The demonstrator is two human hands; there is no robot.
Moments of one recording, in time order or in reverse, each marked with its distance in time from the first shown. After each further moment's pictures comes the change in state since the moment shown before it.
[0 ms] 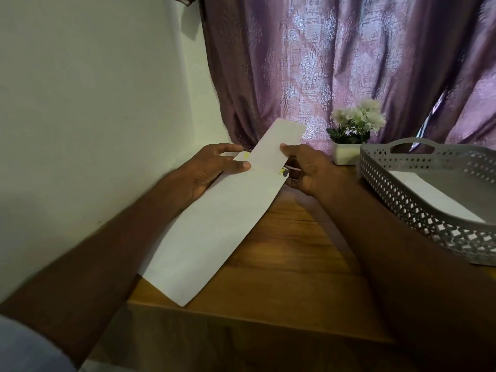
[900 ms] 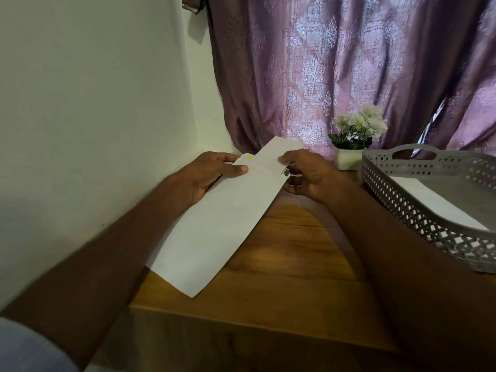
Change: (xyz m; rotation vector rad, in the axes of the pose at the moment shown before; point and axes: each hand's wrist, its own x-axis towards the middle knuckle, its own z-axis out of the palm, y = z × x) left_hand 0.003 -0.003 -0.010 -0.055 -0.006 -0.071; right_hand -0.007 -0.004 -0.004 -0.138 -0.086 -0.016
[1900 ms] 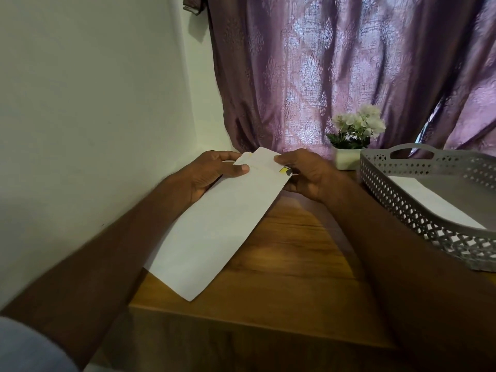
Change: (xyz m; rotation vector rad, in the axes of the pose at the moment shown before) left_hand -0.003 0.001 0.002 0.026 -0.076 0.038; right_hand 0.003 0.002 0.001 0.076 -0.072 -0.004
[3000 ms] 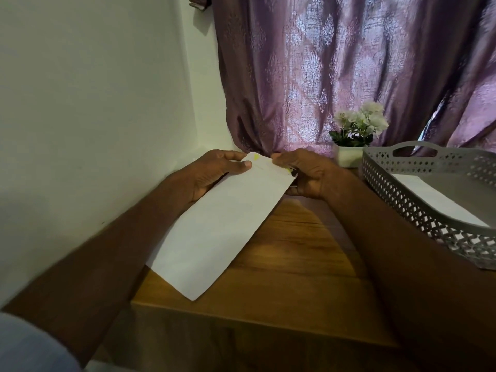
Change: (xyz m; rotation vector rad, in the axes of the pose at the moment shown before) left_hand 0.002 -0.002 0.002 0.006 -0.027 -0.024; right_hand -0.006 -0.002 0.002 -0.055 -0.075 0.095
